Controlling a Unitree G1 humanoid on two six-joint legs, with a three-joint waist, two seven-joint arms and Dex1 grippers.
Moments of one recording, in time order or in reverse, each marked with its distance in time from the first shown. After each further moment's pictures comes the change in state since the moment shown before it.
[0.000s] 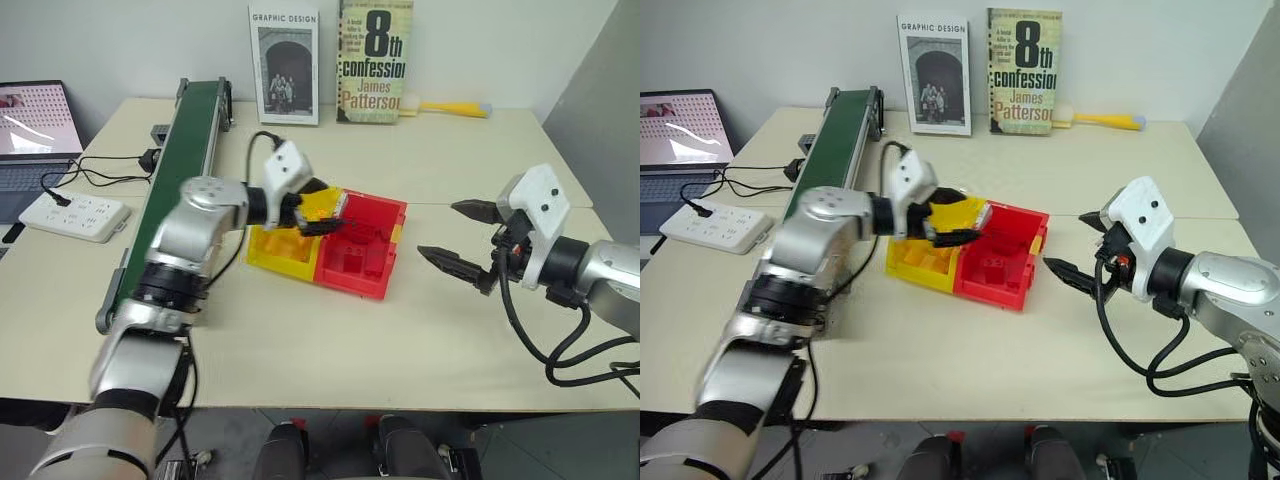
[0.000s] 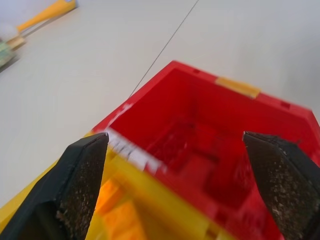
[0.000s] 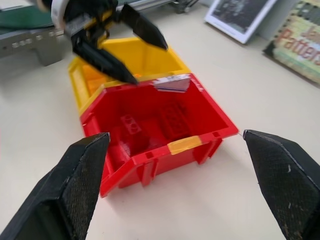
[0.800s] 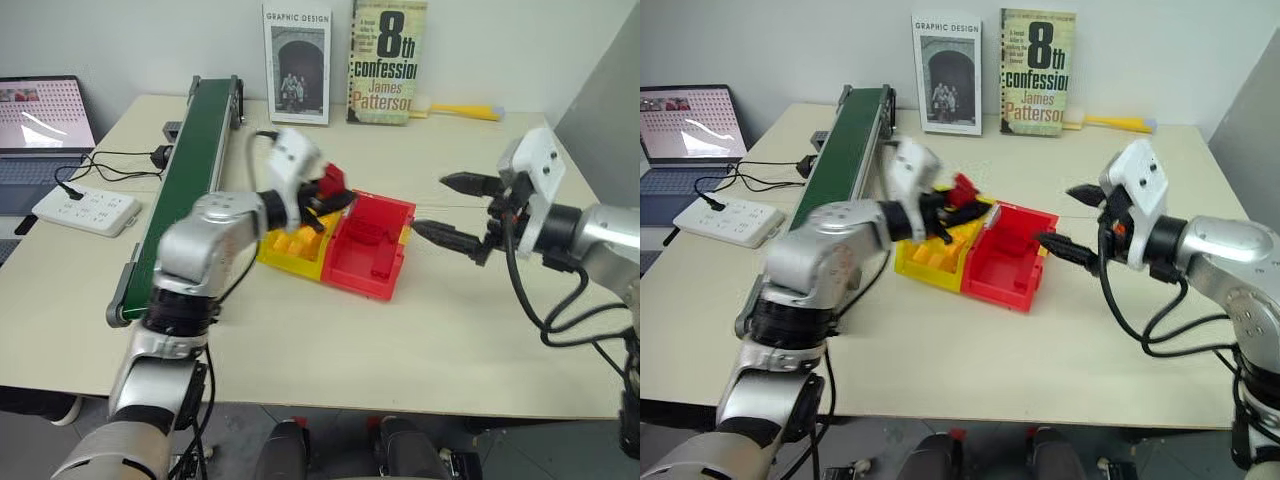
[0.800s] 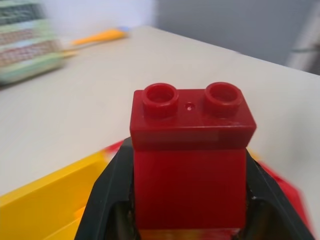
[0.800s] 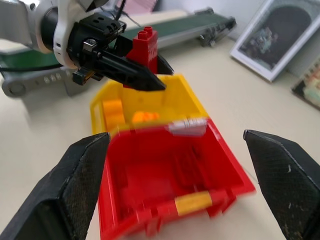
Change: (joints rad) left arm 0.025 -0.248 -0.036 -0.189 -0.139 0.202 0.331; right arm -0.099 0.043 0.032 0.057 -0.060 -0.004 0.052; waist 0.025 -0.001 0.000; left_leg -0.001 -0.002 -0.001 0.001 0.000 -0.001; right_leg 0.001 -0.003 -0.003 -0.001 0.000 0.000
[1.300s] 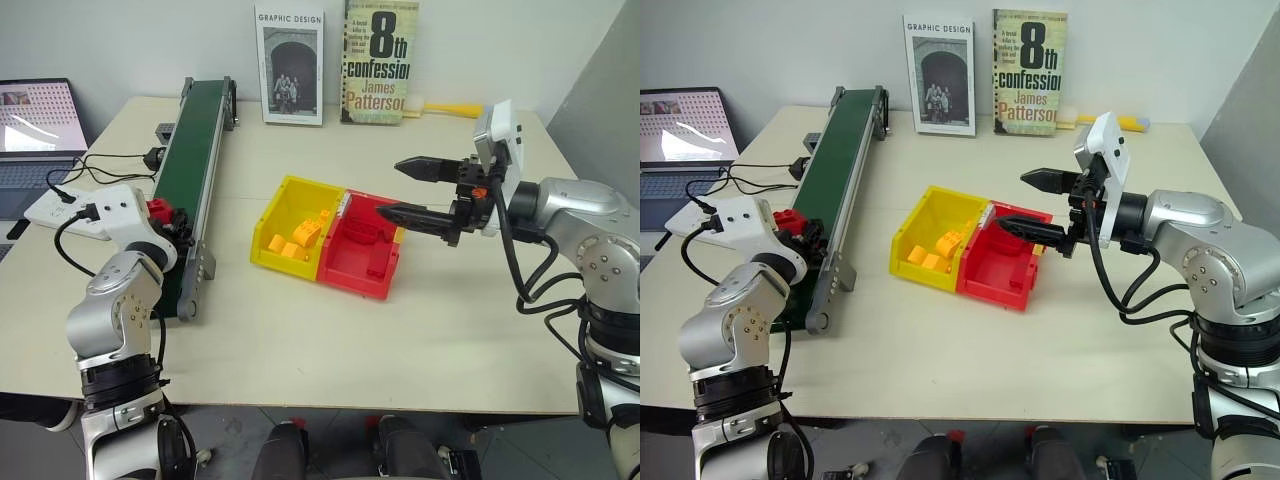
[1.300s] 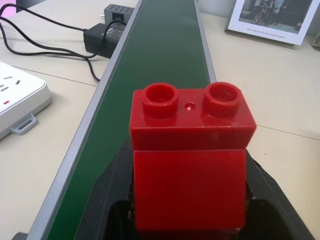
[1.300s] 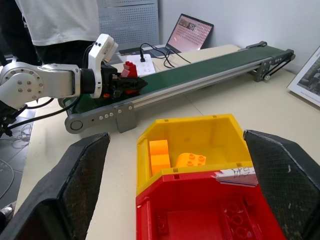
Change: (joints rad) left arm 0.374 0.051 0.583 -0.094 0.035 0.060 0.630; right arm -0.236 0.178 0.124 0.302 0.002 -0.129 0.193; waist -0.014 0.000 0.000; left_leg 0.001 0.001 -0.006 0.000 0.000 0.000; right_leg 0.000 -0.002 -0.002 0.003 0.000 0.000
